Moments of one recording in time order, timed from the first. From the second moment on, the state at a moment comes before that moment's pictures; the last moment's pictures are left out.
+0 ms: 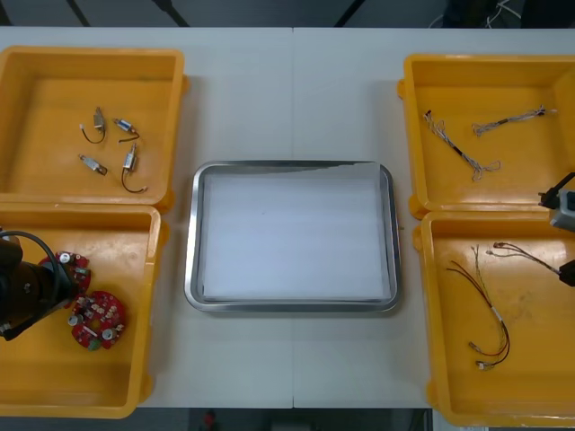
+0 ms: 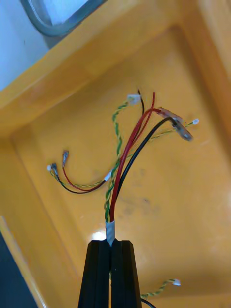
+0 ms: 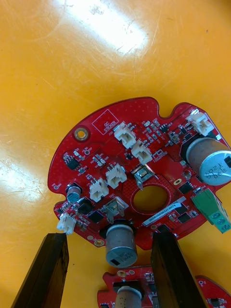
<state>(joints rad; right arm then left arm) -0.11 -1.14 -0.14 -1.93 -1.43 1.67 2.30 0.01 1.21 -0.36 -2.06 0.70 1.14 -0.22</state>
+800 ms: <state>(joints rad) -0.23 -1.09 -0.15 -2.22 -1.39 1.76 1.60 0.01 1.21 -0.36 -2.05 0.69 1.14 -0.22</state>
